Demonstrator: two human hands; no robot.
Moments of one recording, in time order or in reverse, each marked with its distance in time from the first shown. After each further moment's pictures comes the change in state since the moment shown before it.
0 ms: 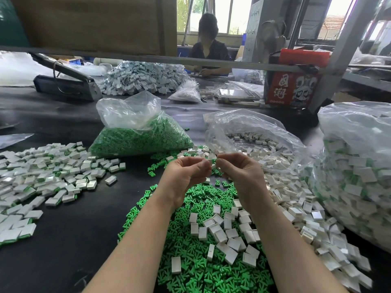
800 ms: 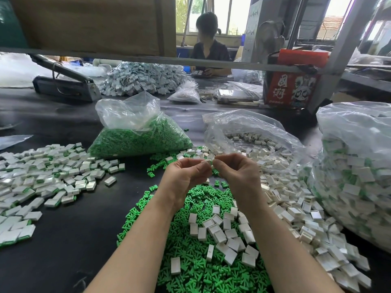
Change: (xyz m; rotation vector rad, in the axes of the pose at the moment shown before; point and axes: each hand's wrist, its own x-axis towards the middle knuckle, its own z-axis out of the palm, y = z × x) left_hand 0.004 -0.007 -0.002 -0.082 0.000 0.013; right_hand -0.003 0.001 0.010 -0.110 0.079 -0.080
